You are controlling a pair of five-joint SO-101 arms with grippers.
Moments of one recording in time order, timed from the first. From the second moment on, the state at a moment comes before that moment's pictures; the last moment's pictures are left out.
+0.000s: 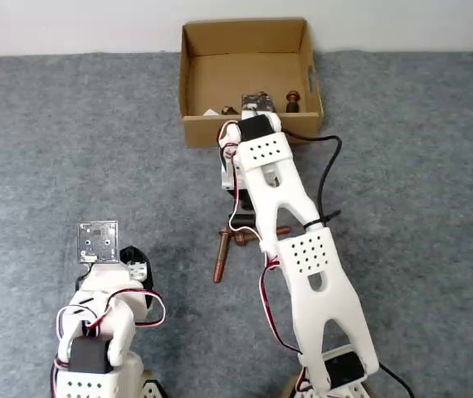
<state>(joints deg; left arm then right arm) -1.1 -103.4 96.6 61.1 13.1 -23.3 69.3 -74.0 99.6 -23.6</state>
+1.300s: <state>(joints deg) 3.4 -90.0 97.1 50.0 13.1 -11.3 -10.2 -14.1 100.6 -26.2</state>
